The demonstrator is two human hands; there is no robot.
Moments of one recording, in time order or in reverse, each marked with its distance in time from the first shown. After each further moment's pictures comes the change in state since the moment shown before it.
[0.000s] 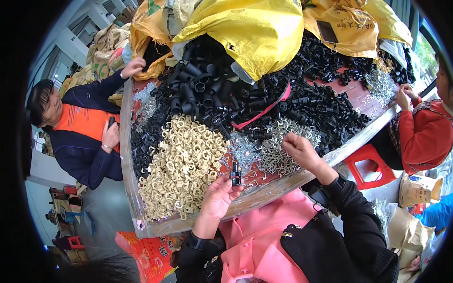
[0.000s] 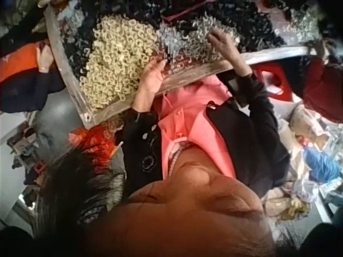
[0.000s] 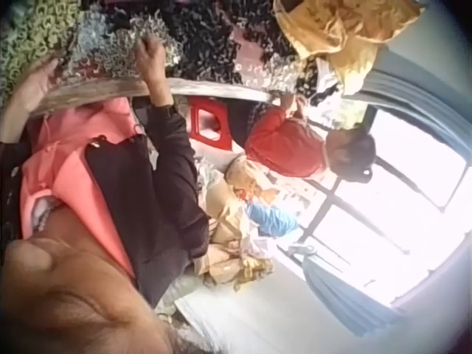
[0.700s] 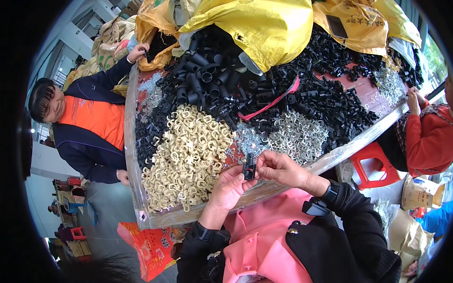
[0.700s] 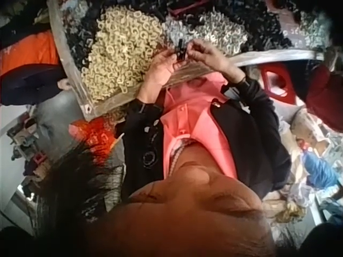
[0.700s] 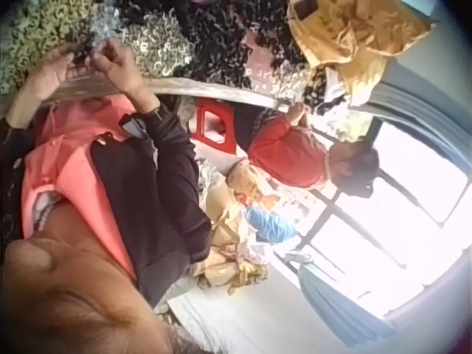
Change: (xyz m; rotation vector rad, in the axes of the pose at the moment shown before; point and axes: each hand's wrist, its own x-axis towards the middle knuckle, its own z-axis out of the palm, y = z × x) left_hand 0.009 -0.005 0.015 -0.095 -0.222 0.032; right_hand -0.021 -0.066 0.045 0.686 -0.502 0.093
